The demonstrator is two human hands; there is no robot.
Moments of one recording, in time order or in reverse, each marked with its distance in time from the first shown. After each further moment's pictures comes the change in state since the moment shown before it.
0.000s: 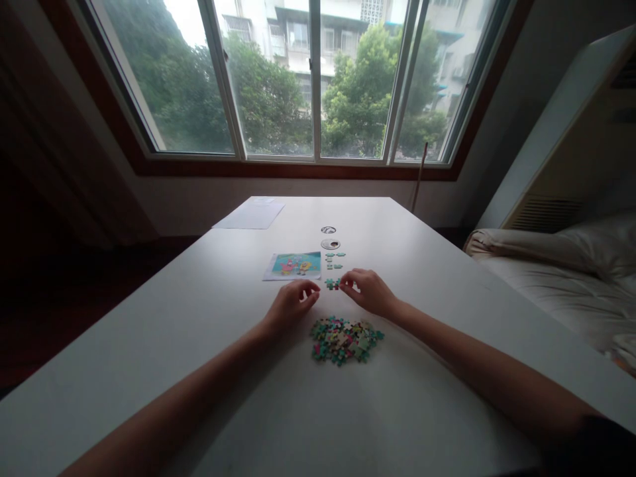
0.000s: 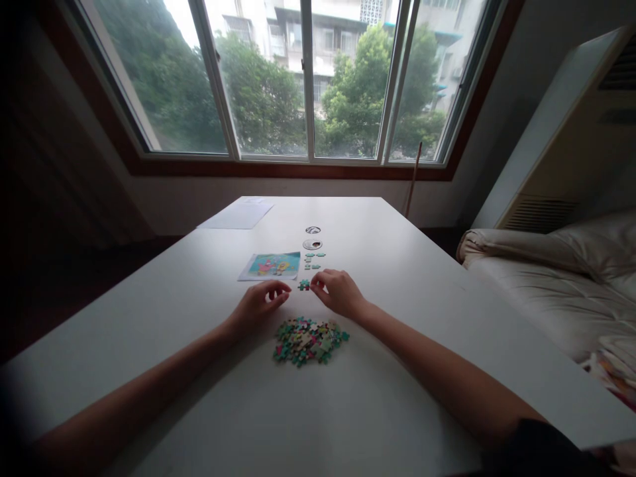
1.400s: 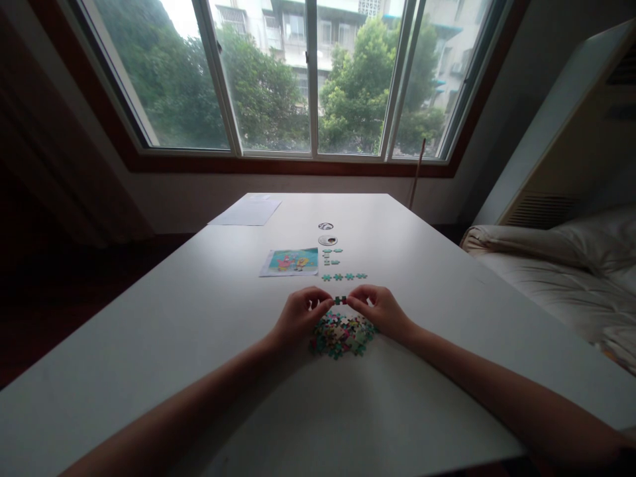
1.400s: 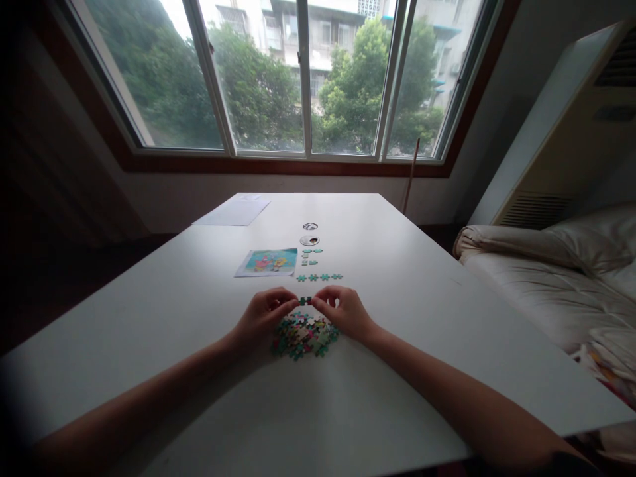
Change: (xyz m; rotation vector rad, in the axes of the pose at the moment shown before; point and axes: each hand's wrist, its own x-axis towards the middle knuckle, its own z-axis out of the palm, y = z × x) left_hand -0.018 0.035 0.017 -0.344 -0.002 -0.049; right_hand -0.042 -0.022 -0.007 0.432 0.066 0.257
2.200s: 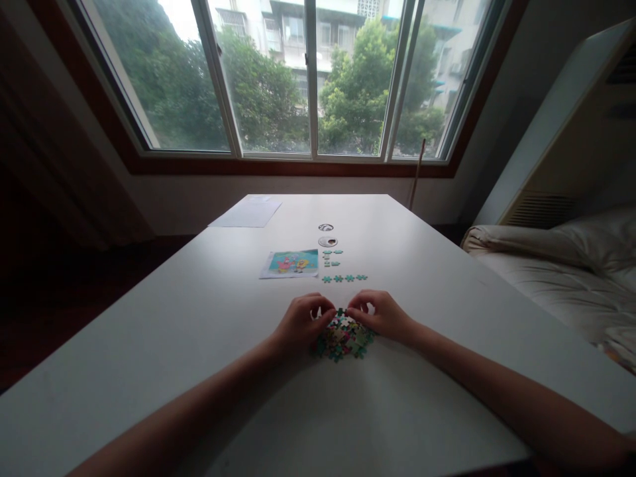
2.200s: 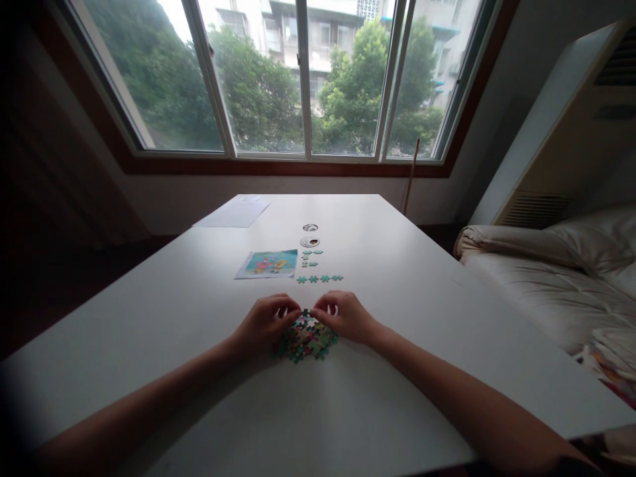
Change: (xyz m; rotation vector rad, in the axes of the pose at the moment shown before) left_hand -0.003 0.010 -0.003 0.185 -0.090 0.085; right_hand -0.002 0.002 -0.006 -0.088 -0.159 -0.093
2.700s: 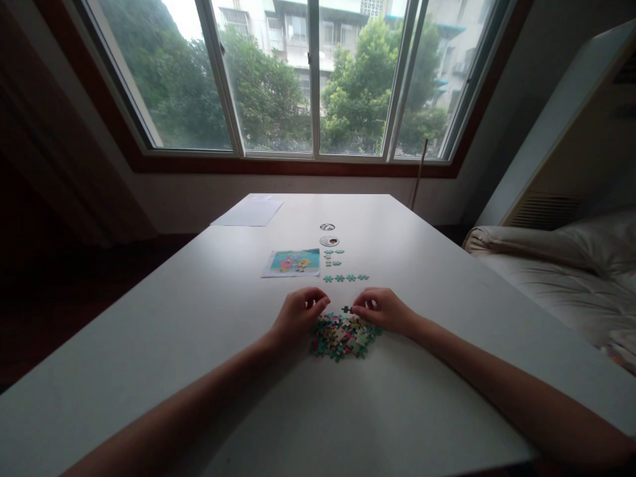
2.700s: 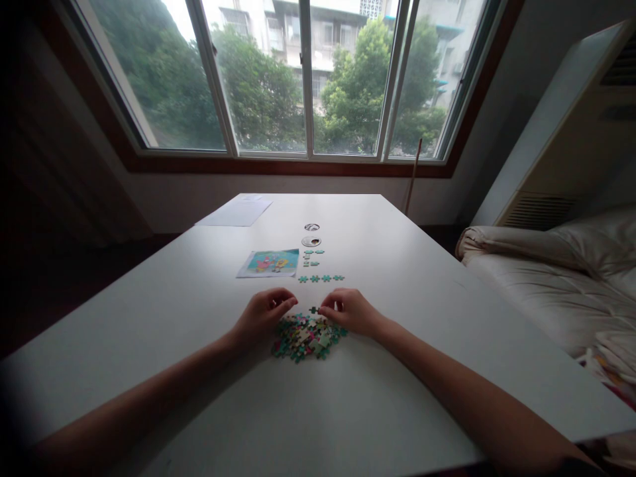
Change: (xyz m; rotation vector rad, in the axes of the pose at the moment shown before) left_hand 0.005 -0.012 -0.001 -0.026 0.082 -0.142; right_hand 0.003 0.015 -0.008 -0.040 -0.085 -0.012
